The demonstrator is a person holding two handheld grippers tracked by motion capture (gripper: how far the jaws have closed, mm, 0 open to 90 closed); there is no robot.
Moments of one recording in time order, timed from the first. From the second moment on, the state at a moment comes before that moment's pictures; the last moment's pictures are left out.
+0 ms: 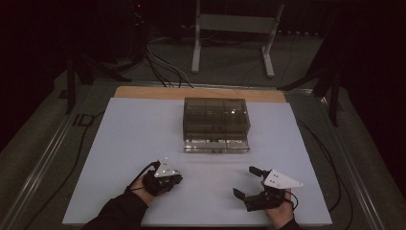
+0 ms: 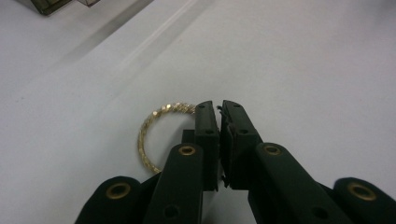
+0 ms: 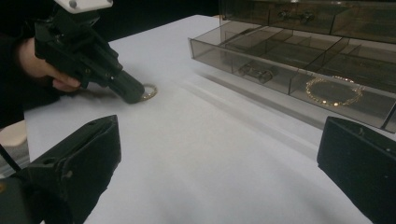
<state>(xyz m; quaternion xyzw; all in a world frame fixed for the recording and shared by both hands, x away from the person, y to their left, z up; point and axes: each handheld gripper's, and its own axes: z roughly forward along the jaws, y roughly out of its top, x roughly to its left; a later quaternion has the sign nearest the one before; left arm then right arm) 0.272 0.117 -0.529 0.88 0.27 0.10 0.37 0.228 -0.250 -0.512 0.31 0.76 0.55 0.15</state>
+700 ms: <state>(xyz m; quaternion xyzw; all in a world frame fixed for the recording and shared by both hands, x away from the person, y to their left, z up) 0.275 0.119 -0.503 0.87 0.27 0.11 0.39 0.228 -0.250 -0.511 0.31 0.75 0.56 0.15</state>
